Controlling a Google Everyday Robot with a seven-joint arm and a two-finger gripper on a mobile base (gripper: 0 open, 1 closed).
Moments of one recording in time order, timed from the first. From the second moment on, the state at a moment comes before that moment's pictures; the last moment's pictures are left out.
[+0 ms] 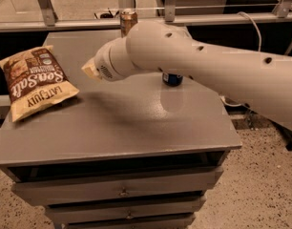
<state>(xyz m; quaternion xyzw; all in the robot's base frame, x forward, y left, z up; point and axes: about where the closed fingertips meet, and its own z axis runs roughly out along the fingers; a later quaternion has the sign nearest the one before) 0.609 0.132 0.899 -0.46 0.74 0.18 0.46</state>
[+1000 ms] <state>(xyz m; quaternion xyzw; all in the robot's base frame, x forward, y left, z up) 0.614 0.133 0.912 -0.47 0.72 0.20 0.47</state>
